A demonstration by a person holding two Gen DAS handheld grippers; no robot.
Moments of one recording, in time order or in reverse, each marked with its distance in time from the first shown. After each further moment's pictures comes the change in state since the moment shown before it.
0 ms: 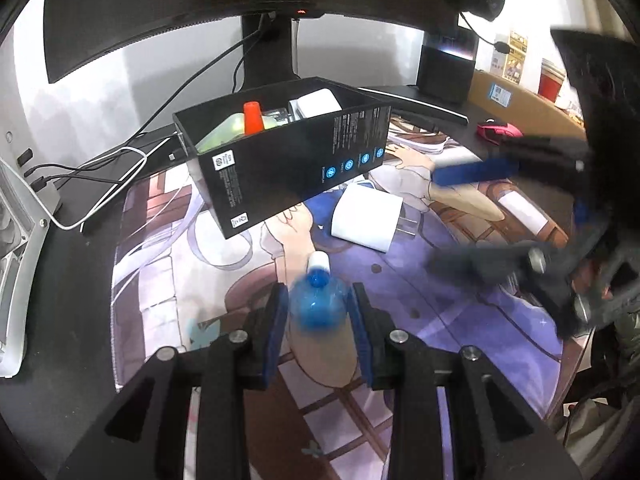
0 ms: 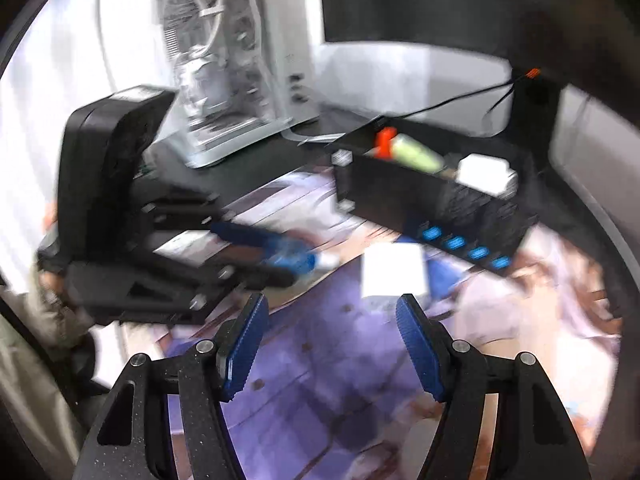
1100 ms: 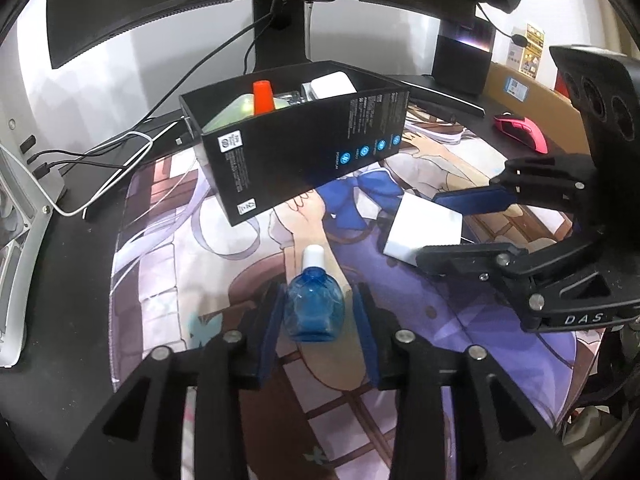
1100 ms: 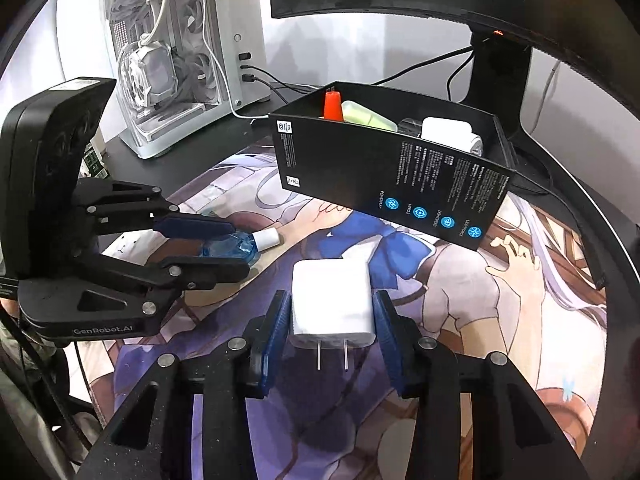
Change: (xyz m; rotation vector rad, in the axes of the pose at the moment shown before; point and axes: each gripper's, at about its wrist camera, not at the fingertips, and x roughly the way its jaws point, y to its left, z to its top) left arm 0.008 0.001 -0.001 -0.030 0.043 0.033; right arm 0.028 -0.011 -0.013 0.064 0.098 -0.042
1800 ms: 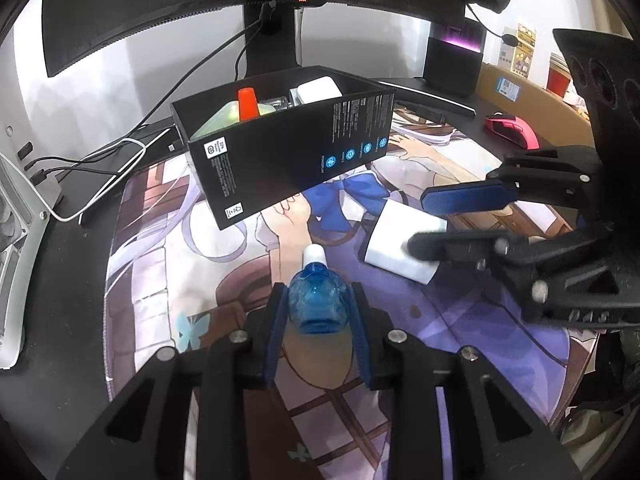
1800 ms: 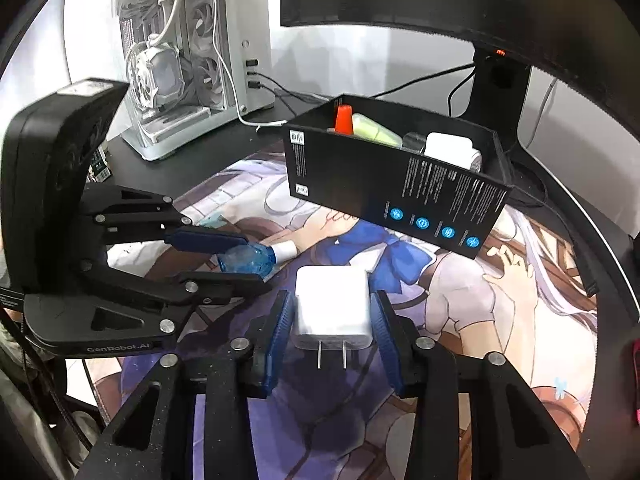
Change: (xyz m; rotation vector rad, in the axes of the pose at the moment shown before) left arm -0.006 -0.007 0.000 0.012 -0.027 -0.009; right arm -0.016 0.008 0.001 -0.023 -0.051 -0.017
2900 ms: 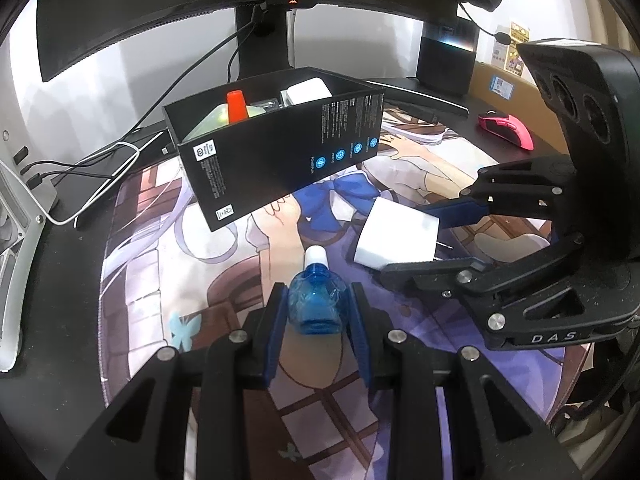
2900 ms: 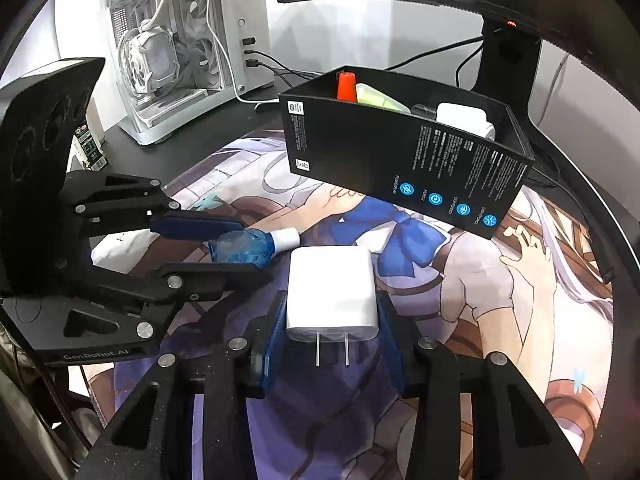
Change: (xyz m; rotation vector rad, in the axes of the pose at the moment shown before) left arm 0.000 -0.006 -0.001 0.012 -0.006 -0.011; right arm 0.021 -0.001 -0.005 0.017 0.072 0.023
